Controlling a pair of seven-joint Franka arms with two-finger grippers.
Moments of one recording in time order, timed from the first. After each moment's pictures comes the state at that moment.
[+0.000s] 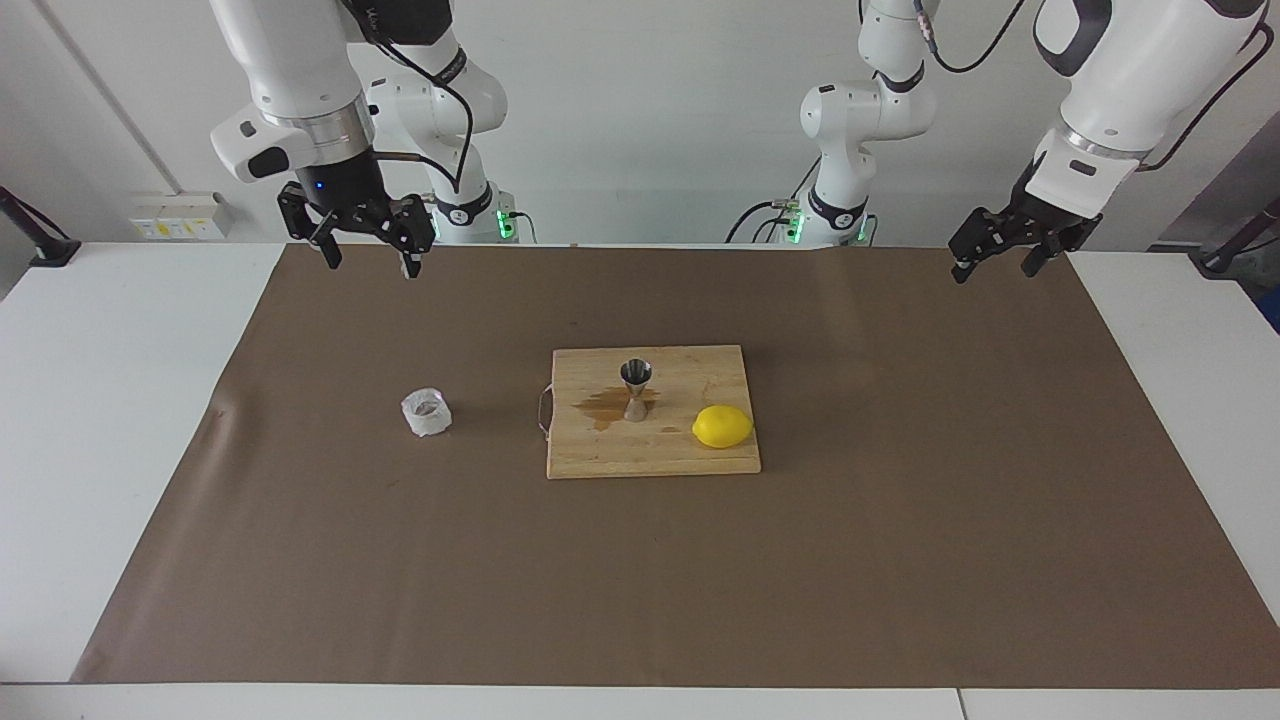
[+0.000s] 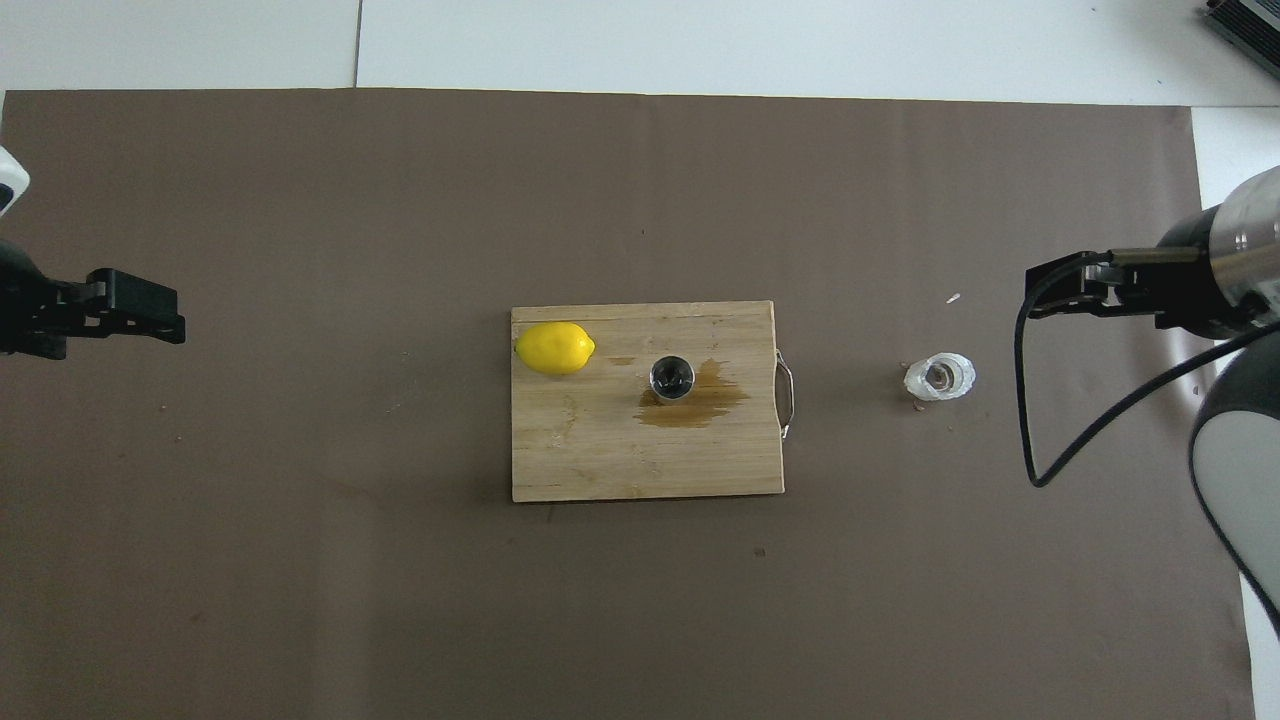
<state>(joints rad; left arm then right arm) 0.01 -0.03 -0.09 -1.59 -0.03 1.54 -0.15 0.07 0.01 0.05 -1.53 -0.04 1.56 0.25</state>
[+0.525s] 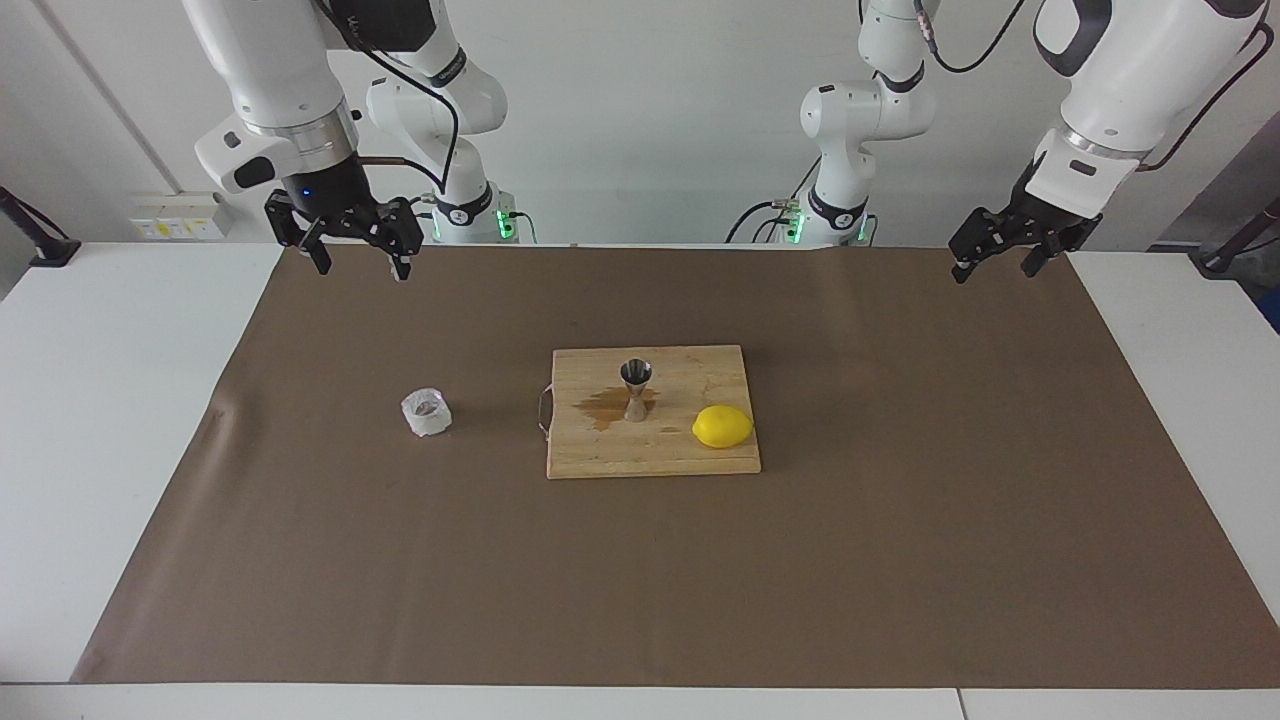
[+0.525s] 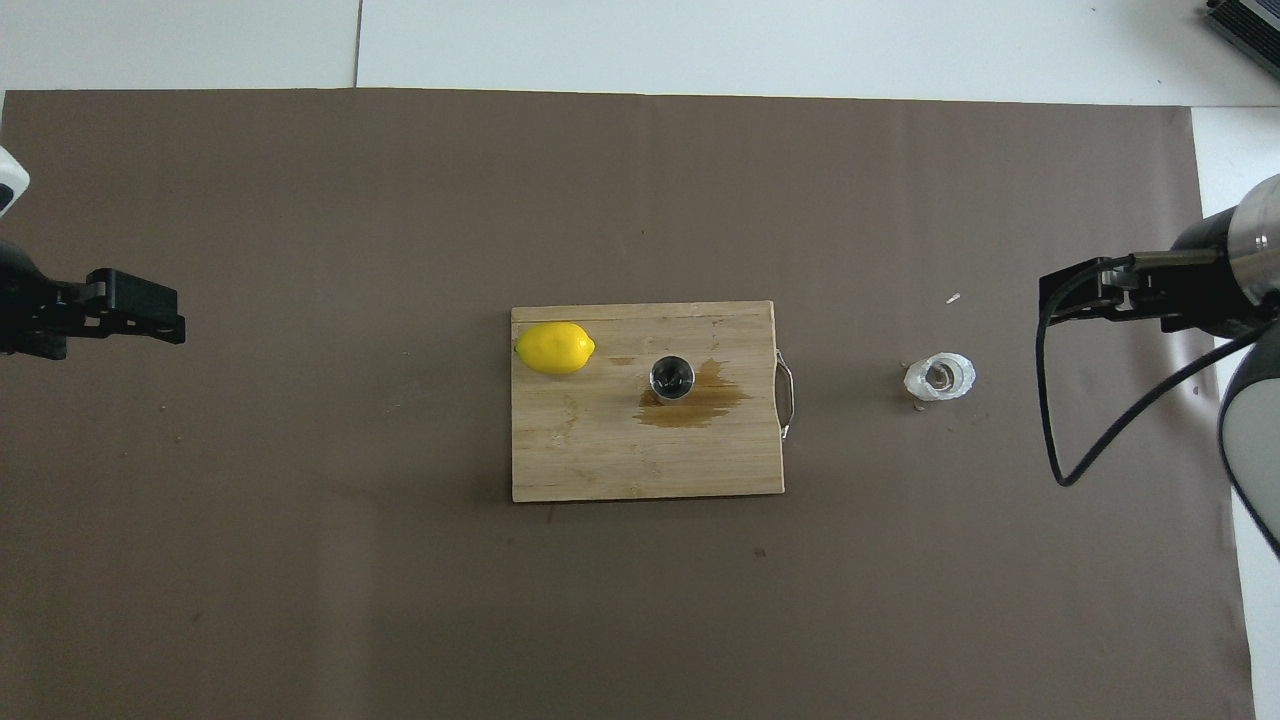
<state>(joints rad) 0.01 -0.03 -0.09 -1.59 -0.03 1.54 -0.15 0.05 0.01 0.05 -1.53 -0.04 1.56 0.18</state>
